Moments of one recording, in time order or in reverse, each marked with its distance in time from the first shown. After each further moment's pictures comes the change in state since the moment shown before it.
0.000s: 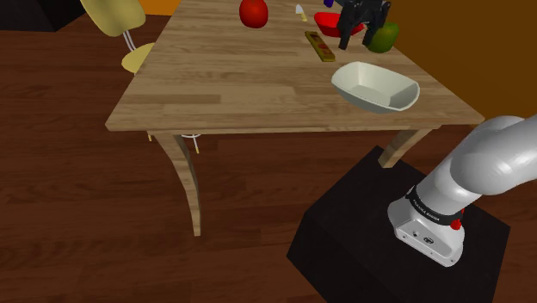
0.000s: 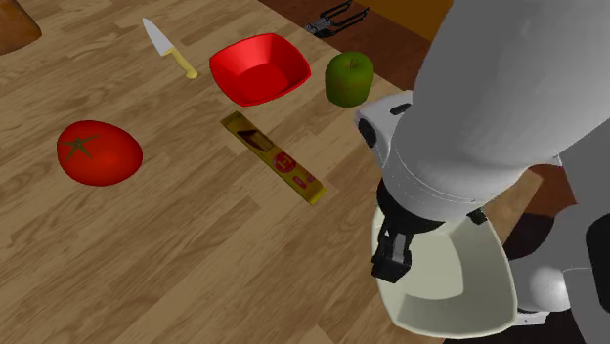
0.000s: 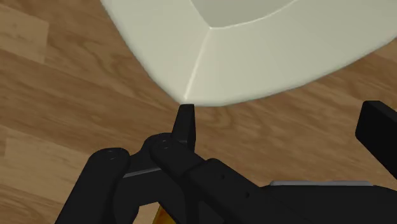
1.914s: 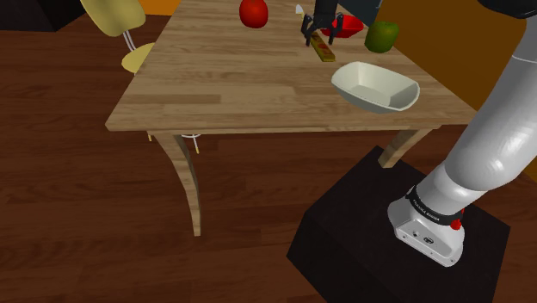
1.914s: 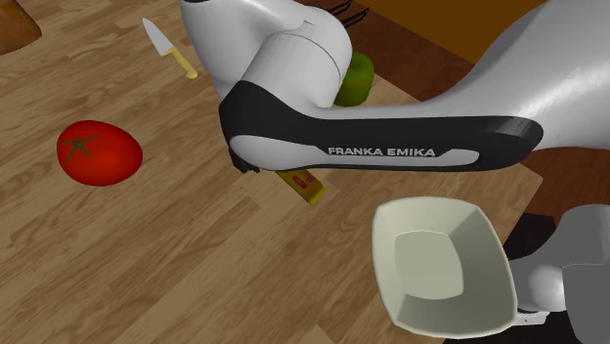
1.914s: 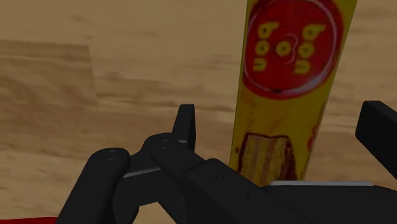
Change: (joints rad) arm -0.122 0.721 -0.083 0.551 -0.109 0.190 0.156
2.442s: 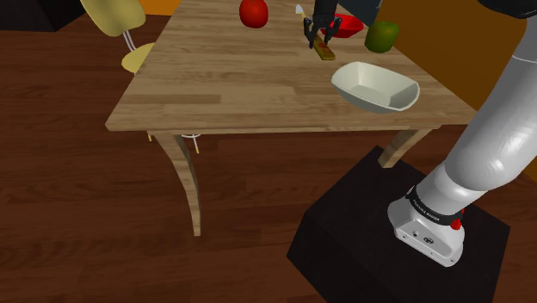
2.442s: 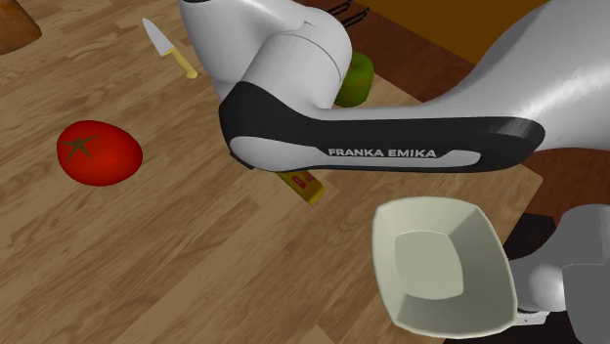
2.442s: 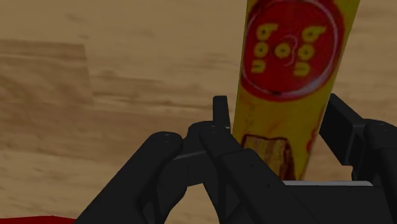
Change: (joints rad) arm 0.001 -0.002 0.001 -0.002 0.002 0.006 0.001
